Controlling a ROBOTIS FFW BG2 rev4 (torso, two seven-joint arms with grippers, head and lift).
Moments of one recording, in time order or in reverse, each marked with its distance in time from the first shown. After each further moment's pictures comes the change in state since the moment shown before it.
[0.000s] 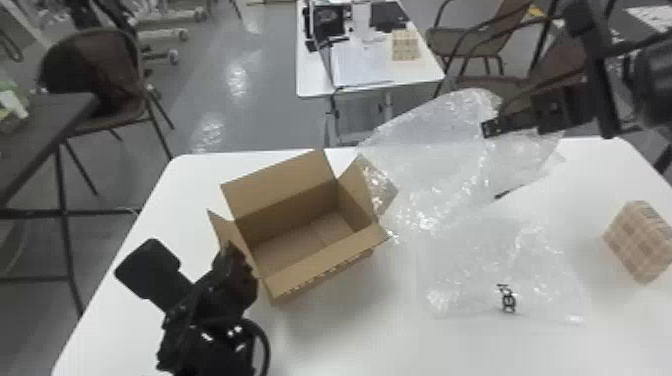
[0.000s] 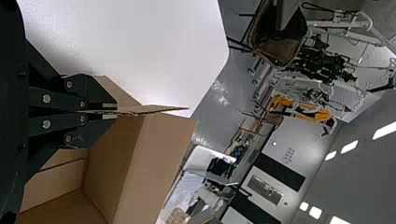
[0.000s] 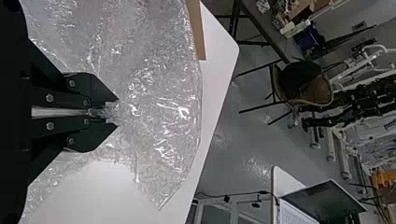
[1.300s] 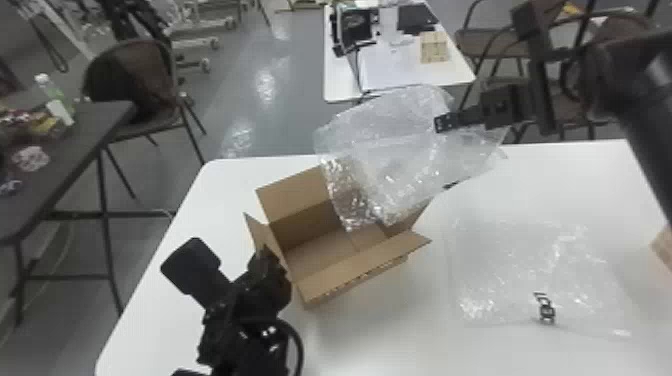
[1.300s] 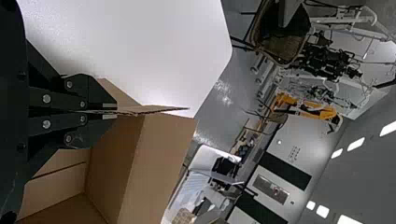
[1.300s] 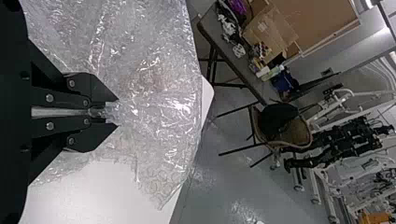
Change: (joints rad) left arm -0.014 -0.001 -0.001 0.003 -0.009 0.037 0.003; right arm -0.146 0.174 0.013 0.372 -0.191 -0.215 -0.133
